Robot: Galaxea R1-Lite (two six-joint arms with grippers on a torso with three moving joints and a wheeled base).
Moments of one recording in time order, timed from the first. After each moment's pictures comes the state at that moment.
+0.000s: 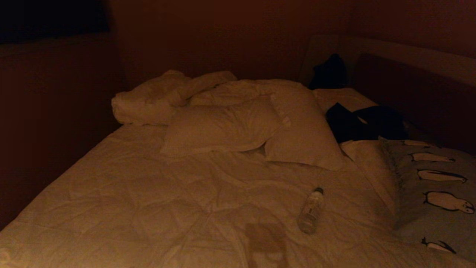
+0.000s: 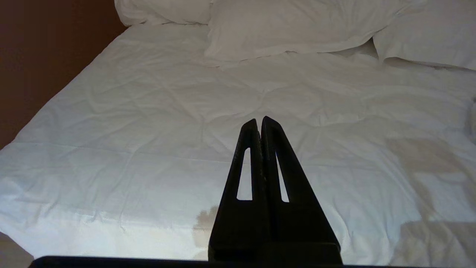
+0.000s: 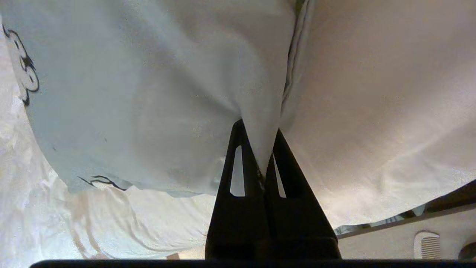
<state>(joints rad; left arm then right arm) 0.00 0.00 0.00 0.00 0.00 0.00 -1.31 2.39 -1.41 0.26 0.95 -0.43</state>
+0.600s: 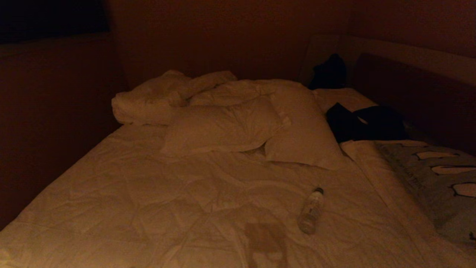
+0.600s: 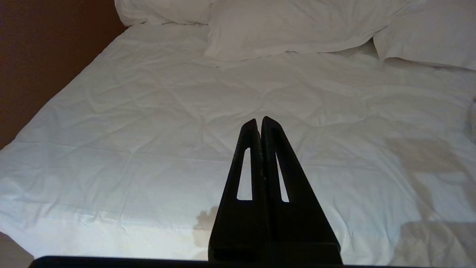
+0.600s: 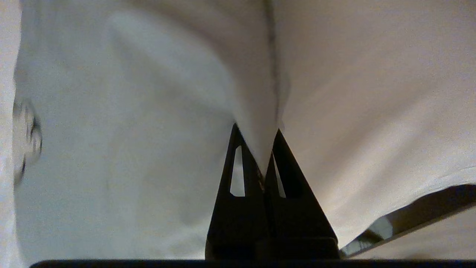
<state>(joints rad) 0.00 0.00 0.00 0.00 0.00 0.00 -1.32 2.38 -1.70 0.26 0.89 -0.18</state>
